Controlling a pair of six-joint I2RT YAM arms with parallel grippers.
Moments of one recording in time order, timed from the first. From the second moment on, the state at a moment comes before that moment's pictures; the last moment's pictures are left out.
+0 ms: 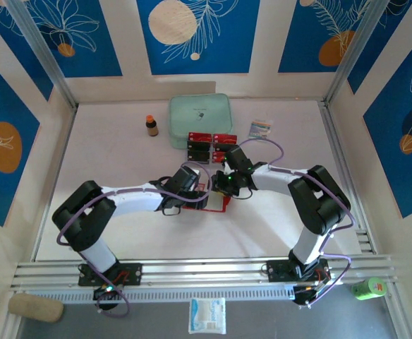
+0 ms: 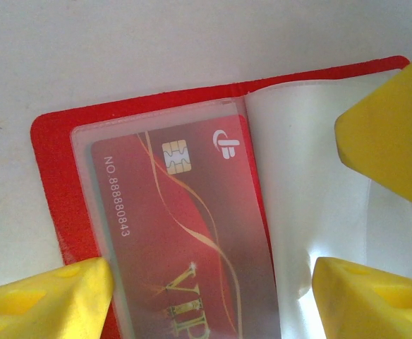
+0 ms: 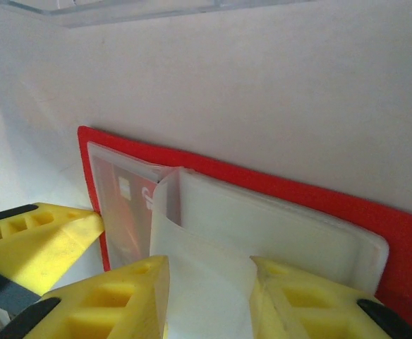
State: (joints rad) left arm -0.81 1.65 0.82 -0.17 -0.01 -0.51; right arm 0.58 1.73 0.92 -0.23 -0.40 0.81
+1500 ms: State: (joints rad) left arm -0.71 1.24 0.69 -0.33 -0.05 -0.52; right arm 0.69 1.82 1.09 -0.23 -0.44 0.86
